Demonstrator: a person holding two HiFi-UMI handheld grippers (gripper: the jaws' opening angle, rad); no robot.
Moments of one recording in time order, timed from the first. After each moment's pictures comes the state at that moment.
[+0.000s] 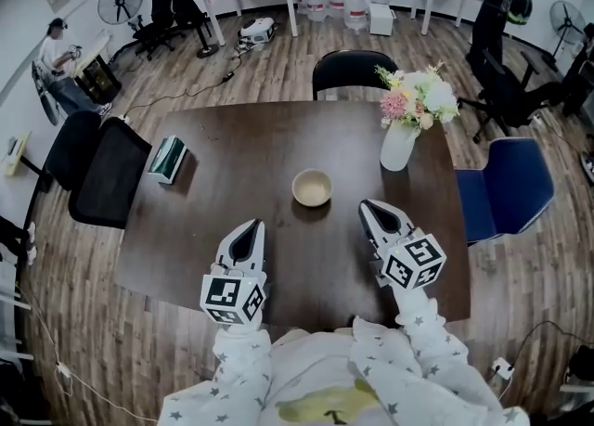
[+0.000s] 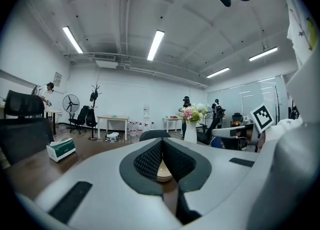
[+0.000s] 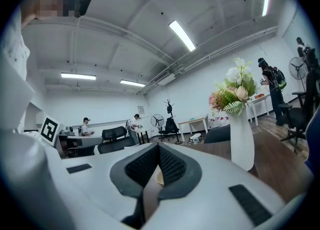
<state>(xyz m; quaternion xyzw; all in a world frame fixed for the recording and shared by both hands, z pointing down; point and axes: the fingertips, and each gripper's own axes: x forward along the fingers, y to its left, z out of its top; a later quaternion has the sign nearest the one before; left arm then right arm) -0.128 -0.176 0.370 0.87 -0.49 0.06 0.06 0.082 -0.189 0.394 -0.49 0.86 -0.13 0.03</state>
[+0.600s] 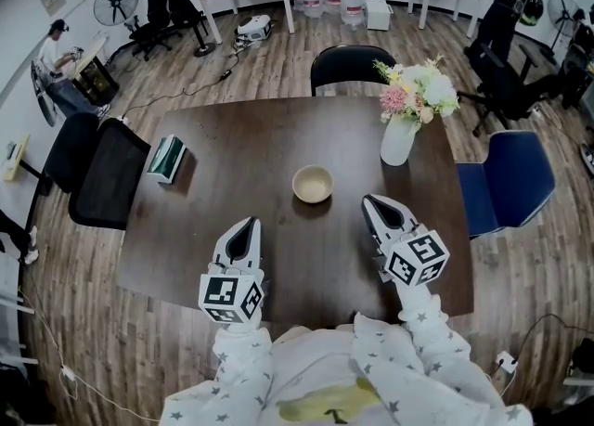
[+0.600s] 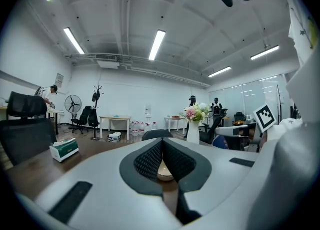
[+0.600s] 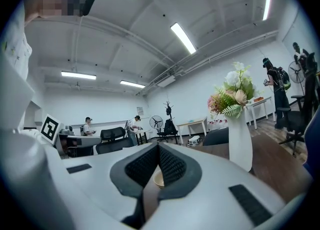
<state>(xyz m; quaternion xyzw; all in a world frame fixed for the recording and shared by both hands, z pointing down) -0.136 -0.180 0.369 0.86 -0.50 0.06 0.06 0.089 -0.189 0.390 -0.50 0.86 -0.12 0.03</state>
